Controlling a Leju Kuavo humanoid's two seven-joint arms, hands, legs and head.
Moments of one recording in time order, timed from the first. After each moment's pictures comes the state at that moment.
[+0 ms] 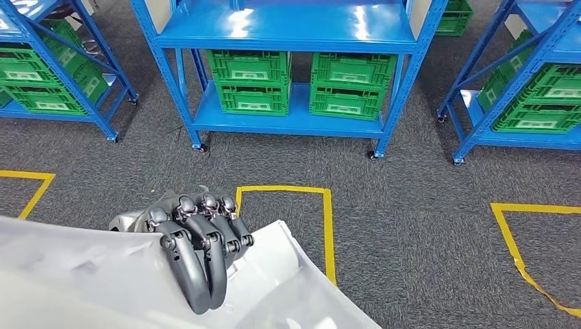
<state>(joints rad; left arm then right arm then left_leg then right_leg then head) -0.43 0.04 -0.68 -1.93 0.34 -0.61 -0.48 0.00 -0.09 -0.75 -0.21 1.04 0.48 -0.33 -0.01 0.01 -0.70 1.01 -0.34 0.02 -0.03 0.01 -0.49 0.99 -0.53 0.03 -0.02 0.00</state>
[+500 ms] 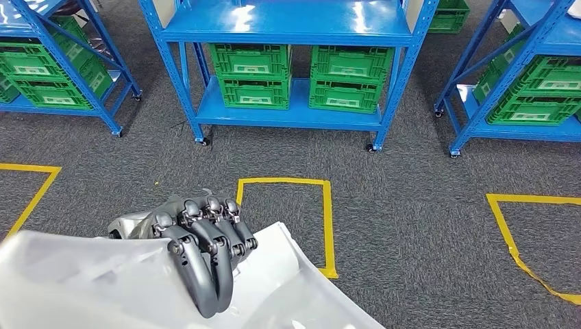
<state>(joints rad) -0.44 0.05 -0.70 -1.93 0.33 -0.60 -0.48 0.00 -0.08 -0.75 -0.21 1.05 0.48 -0.35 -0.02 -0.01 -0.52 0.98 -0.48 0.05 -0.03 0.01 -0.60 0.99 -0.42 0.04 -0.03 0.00</state>
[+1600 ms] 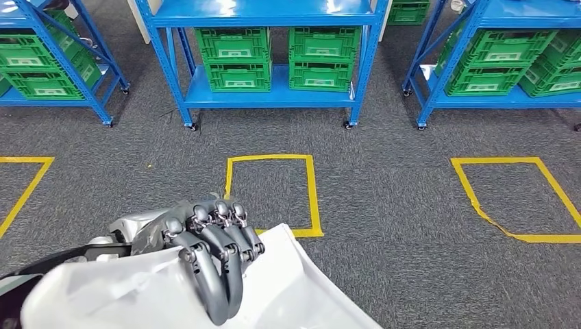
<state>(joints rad) -0.46 0.06 -0.73 -1.93 0.31 -0.60 -0.47 -0.01 -0.09 -0.74 -0.18 1.04 0.49 -0.38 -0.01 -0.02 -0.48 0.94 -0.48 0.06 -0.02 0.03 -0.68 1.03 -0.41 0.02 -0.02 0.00</state>
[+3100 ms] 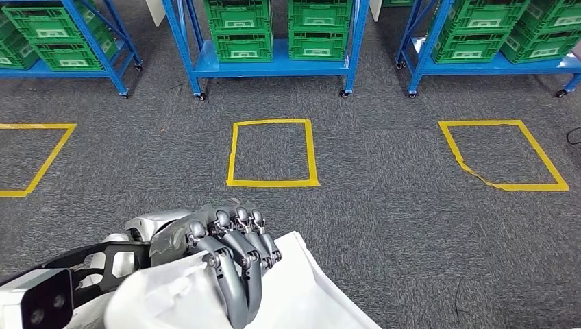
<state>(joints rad) -0.49 0.06 -0.77 -1.90 0.33 -0.59 -0.47 -0.01 -0.10 -0.69 -0.17 1.14 0.48 -0.36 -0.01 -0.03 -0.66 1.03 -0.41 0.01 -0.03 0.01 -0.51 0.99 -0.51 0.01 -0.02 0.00</state>
